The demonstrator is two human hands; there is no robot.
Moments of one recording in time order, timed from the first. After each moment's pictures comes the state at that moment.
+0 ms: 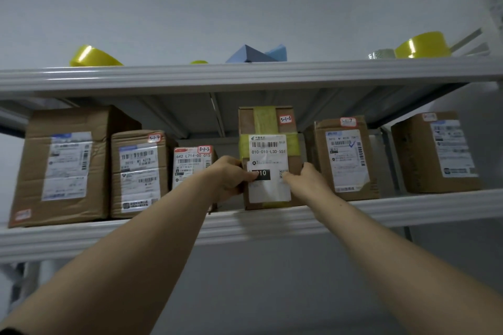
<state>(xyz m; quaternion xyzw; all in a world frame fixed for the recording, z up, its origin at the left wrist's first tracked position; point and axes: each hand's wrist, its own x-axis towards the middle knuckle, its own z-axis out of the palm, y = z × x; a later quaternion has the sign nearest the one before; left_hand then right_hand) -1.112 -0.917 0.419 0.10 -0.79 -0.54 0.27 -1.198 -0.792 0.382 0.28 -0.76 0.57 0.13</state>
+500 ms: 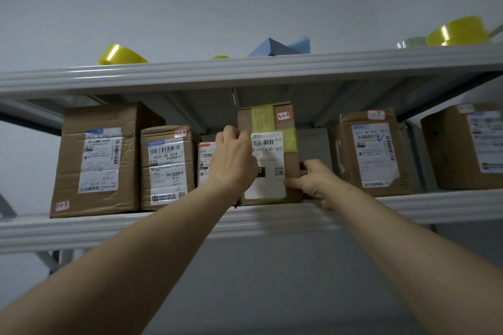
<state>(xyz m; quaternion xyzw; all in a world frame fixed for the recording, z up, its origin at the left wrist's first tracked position) -1.094 -0.939 0.410 0.13 -0.81 0.06 0.56 -1.200 -0.826 0.386 0.34 -0.71 0.61 0.05</state>
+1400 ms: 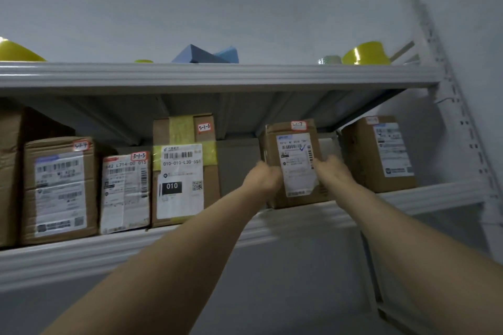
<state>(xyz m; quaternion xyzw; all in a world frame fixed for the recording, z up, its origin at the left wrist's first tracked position) -1.193 -0.805 0.403 0.06 -0.89 -0.33 0.32 -1.281 -0.696 0.392 0.16 -0.73 0.63 0.21</state>
